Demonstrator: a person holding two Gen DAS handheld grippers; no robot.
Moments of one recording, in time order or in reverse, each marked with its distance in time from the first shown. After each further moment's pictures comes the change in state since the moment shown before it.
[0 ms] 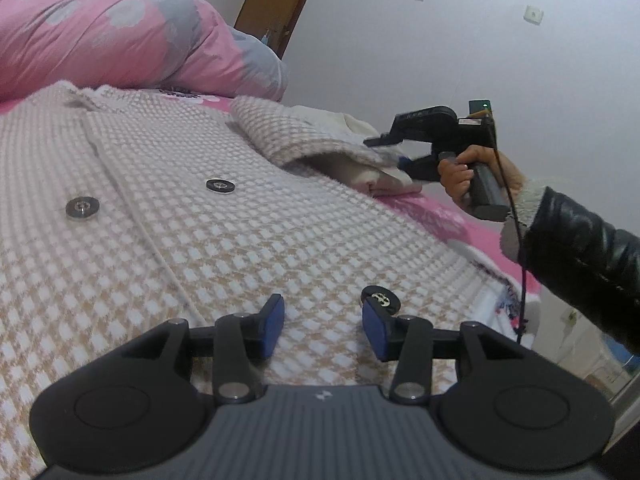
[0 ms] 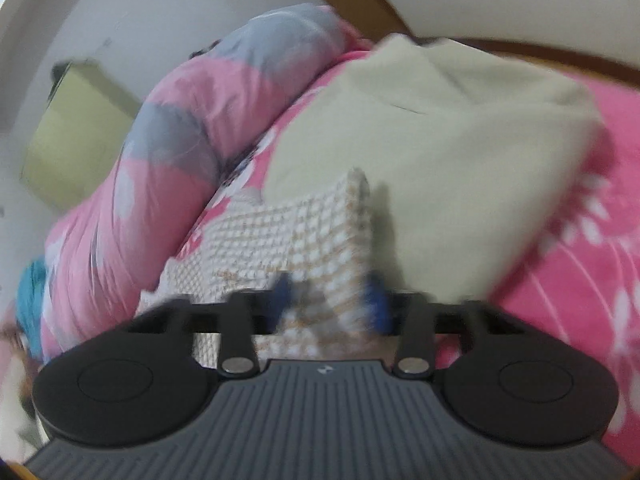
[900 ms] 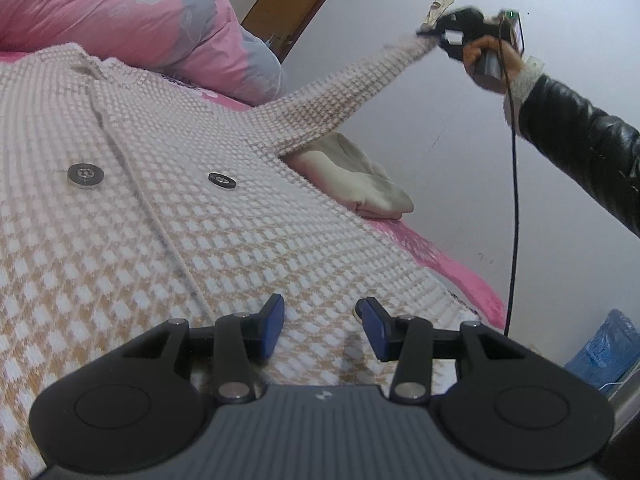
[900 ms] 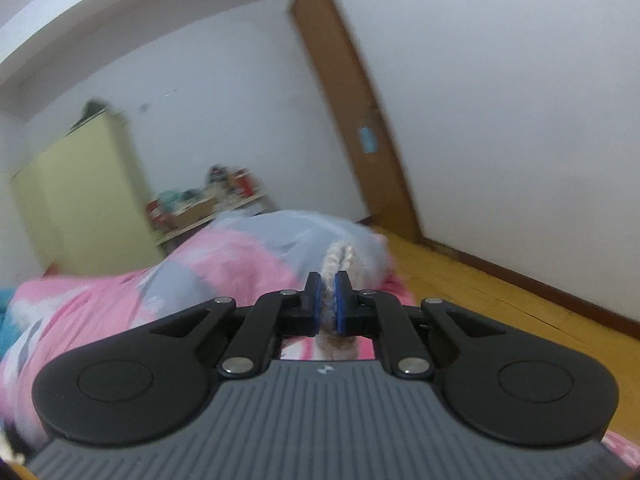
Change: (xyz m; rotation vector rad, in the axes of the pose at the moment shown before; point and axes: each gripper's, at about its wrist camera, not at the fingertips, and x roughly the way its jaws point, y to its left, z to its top) left arm -0.004 0.029 -0.006 -0.129 -0.049 -0.113; right arm -0.071 0.189 0.155 -0.336 -0.442 -0.100
